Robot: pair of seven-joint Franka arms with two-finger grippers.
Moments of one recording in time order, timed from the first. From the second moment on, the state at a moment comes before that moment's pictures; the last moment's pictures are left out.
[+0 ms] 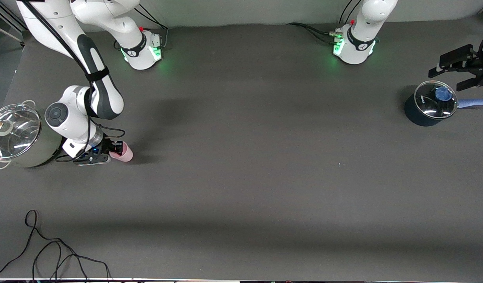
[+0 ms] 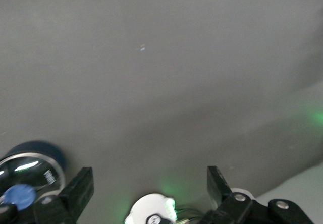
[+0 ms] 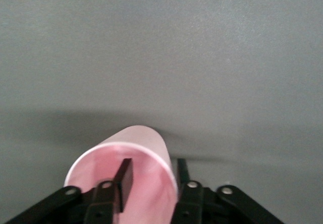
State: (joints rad) left arm 1.07 -0.15 -0.84 -1.61 -0.33 1.31 0.43; right arm 0.43 0.27 -0.47 -2.33 0.16 2.59 -0.23
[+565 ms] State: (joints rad) left arm 0.52 -0.13 -0.42 -1.61 -0.13 1.34 0.22; right arm 0.43 -0.02 -0.50 -2.10 0.17 1.91 -0.22
